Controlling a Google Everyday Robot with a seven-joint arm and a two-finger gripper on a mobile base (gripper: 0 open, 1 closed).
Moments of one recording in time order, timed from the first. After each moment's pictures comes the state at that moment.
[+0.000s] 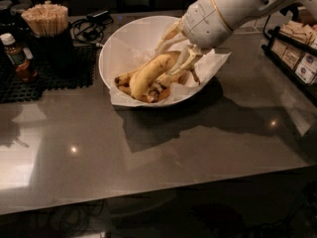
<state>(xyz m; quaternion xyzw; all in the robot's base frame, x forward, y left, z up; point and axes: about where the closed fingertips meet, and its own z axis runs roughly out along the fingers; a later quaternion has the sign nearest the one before) 0.571 -0.013 0.949 -0.85 0.35 0.09 0.38</state>
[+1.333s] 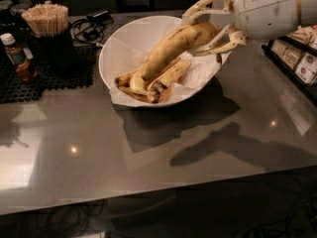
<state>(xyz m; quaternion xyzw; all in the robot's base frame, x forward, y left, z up) 0.501 -0.056 1.053 -0.80 0.29 -0.05 0.53</state>
